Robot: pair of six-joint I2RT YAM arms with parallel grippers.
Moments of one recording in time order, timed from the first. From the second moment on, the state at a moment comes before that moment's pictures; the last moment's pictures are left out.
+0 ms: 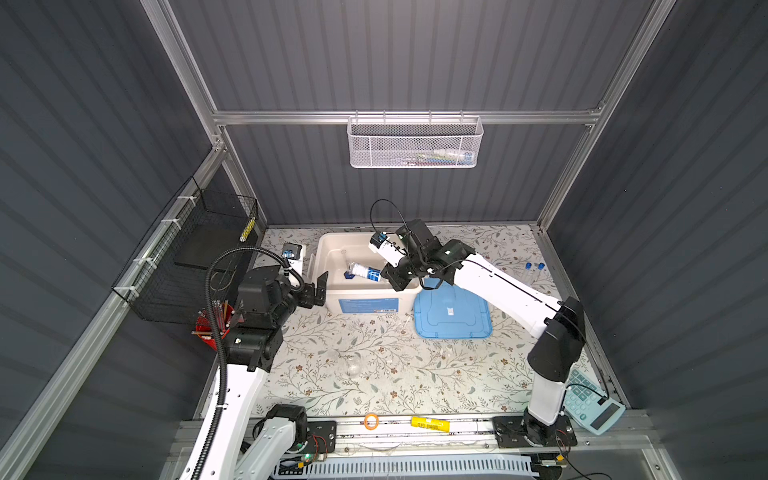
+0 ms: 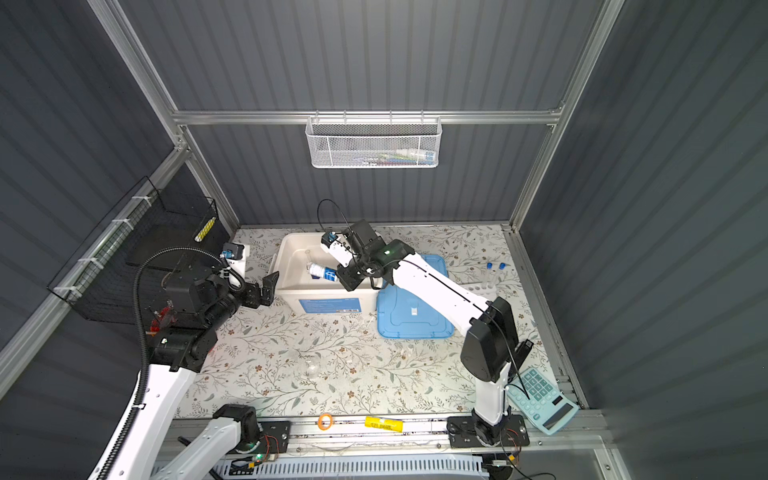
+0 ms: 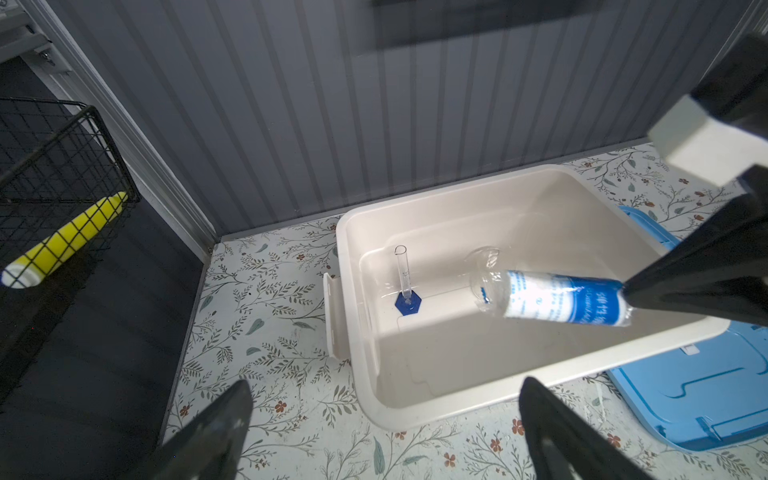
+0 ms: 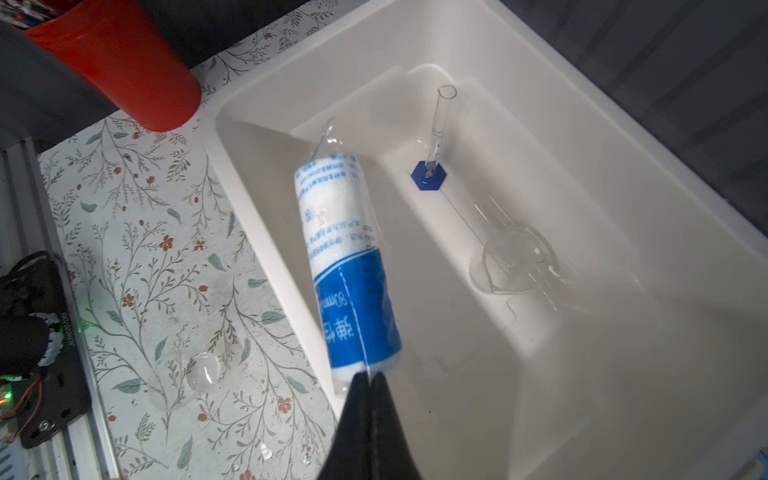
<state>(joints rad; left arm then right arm) -0.15 0.83 0.97 -0.49 0.07 0.14 0.77 1.90 1.82 -0.73 -0.19 -0.14</state>
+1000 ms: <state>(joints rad) -0.15 0.92 0.97 -0.49 0.06 0.16 0.67 2.21 2.06 -0.77 -0.37 -0.44</state>
